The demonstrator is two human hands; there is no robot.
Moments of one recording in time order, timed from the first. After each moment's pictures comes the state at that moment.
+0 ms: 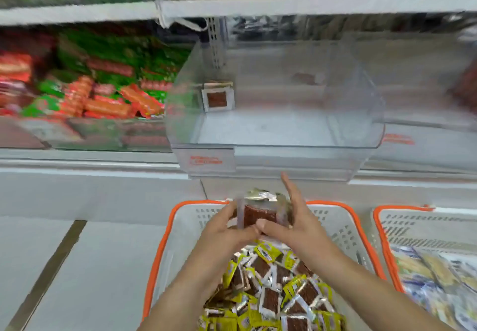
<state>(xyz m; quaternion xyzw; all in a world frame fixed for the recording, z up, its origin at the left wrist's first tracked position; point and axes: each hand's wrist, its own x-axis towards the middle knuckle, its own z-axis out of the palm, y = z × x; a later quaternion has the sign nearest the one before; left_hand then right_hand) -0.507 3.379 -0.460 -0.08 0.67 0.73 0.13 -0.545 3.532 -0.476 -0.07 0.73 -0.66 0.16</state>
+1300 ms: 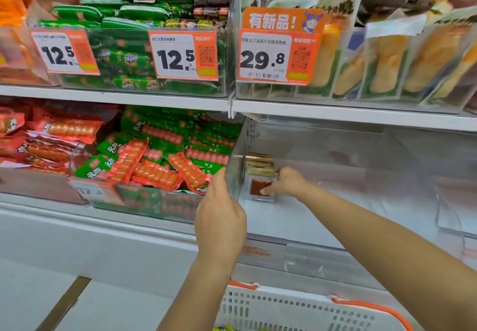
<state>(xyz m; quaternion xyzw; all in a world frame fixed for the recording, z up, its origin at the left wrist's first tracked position) -0.633 3.306 -0.402 -0.16 0.87 0.35 -0.30 -0.807 3.417 -0.418 -0.09 0.96 -0.25 0.13</state>
